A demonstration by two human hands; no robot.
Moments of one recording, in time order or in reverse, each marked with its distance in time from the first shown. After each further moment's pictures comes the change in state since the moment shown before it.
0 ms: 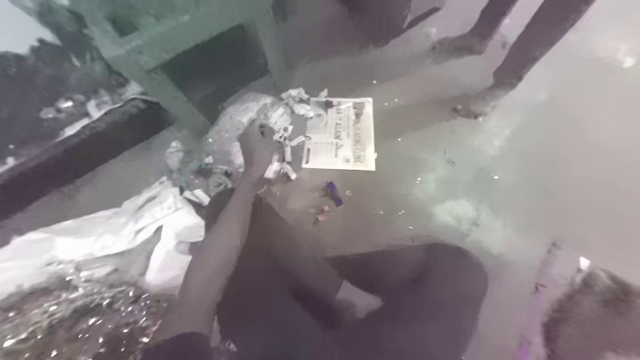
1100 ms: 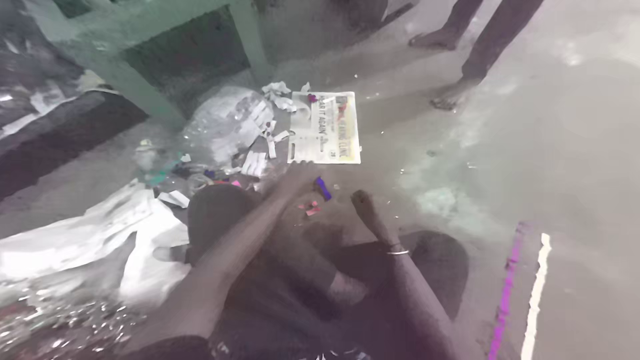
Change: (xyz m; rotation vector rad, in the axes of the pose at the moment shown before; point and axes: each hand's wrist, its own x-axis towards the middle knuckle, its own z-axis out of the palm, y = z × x) left_hand -0.071 0.014 0.127 0.180 -0.712 0.474; right_hand -0.072 -0.170 0.197 0.394 -1.122 -0.143
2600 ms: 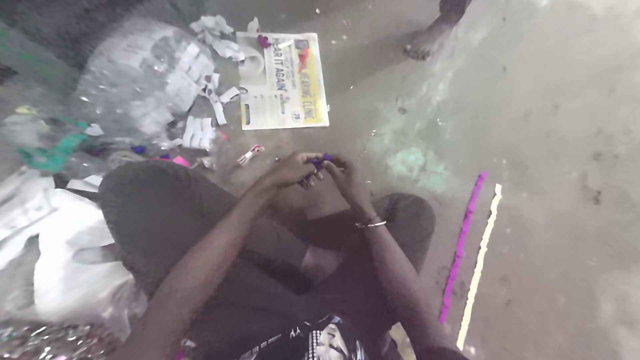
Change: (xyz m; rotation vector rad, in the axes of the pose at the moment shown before) left_hand -0.014 0.084 -0.025 -1.335 -0.434 -0.197; right_hand -0.014 0.008 -0.009 0.317 0.194 -0.198
